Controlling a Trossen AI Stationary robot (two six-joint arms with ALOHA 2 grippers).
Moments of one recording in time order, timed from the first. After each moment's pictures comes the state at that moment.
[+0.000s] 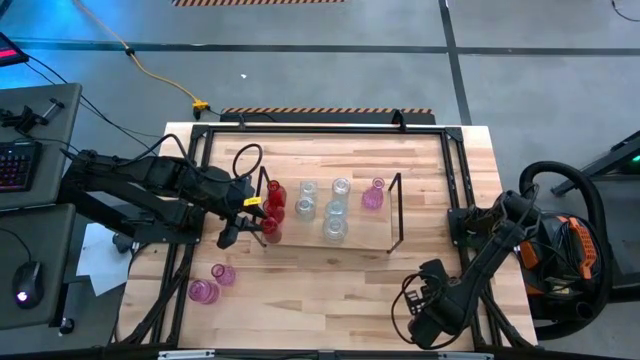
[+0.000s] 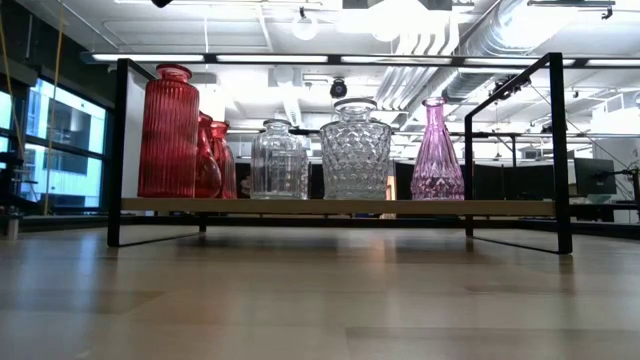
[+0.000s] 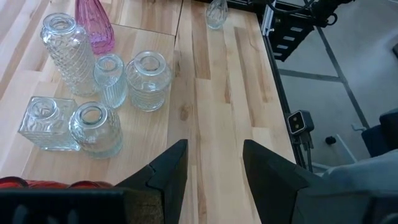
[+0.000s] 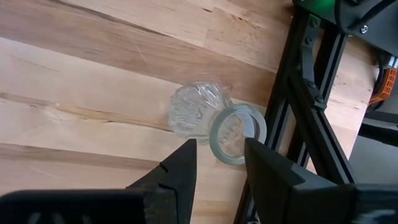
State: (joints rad) left arm -0.20 1.03 1.16 -0.79 0.04 -0.27; right arm 0.89 1.81 1.49 -1.57 -0.08 2.16
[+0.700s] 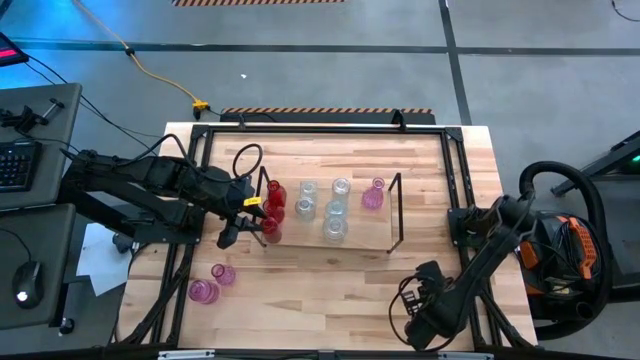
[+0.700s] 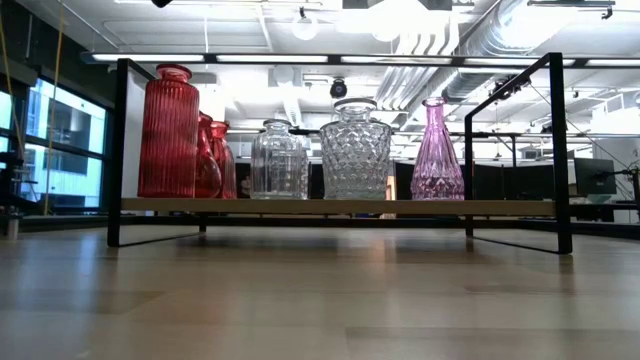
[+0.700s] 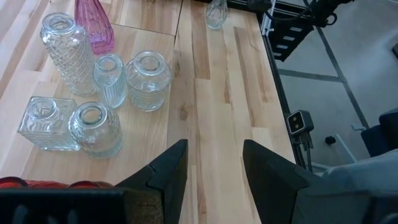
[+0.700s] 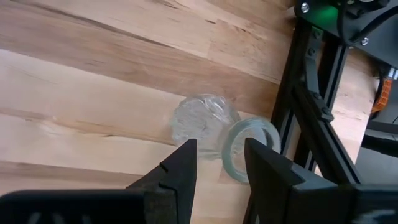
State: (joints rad) left arm -0.20 1.03 1.16 -0.79 0.04 -0.27; right arm 0.89 1.86 1.49 -1.57 -0.05 2.15
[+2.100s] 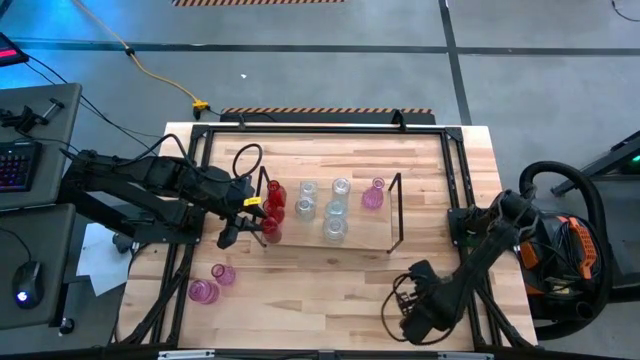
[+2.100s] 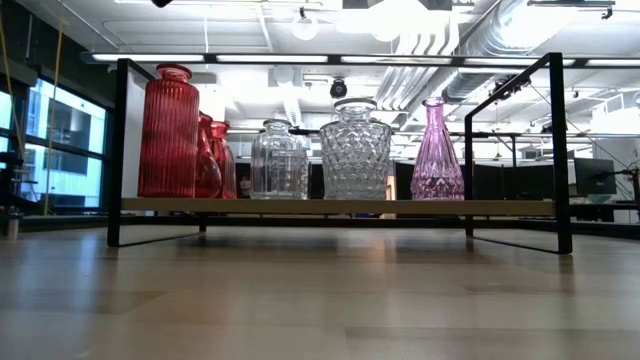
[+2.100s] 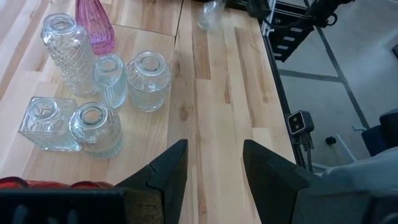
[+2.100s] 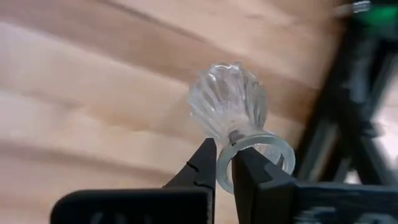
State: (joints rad) left arm -0.20 1.03 1.16 -0.79 0.04 -0.27; right arm 0.86 1.82 1.40 -1.39 -0.03 2.06
